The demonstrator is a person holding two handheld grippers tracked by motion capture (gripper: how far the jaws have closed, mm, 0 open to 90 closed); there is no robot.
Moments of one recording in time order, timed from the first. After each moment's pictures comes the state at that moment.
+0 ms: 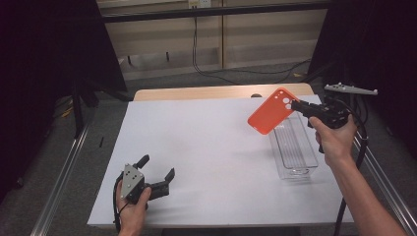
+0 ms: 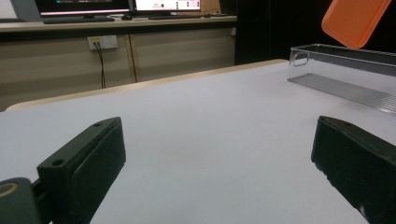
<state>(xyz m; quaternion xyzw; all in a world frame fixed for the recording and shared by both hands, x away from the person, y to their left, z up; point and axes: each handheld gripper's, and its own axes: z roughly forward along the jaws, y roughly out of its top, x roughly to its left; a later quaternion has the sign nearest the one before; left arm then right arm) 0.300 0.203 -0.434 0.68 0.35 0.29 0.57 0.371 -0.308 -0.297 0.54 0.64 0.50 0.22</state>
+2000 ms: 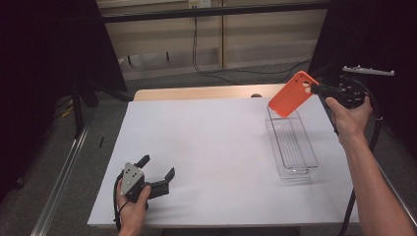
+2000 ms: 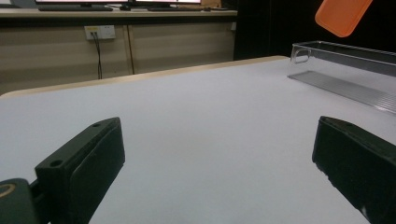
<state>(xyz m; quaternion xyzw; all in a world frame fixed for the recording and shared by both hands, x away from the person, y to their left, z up) 0.304 0.204 -0.436 0.69 0.36 0.29 0.56 0.417 -0.364 -0.295 0.57 0.62 0.47 0.26</state>
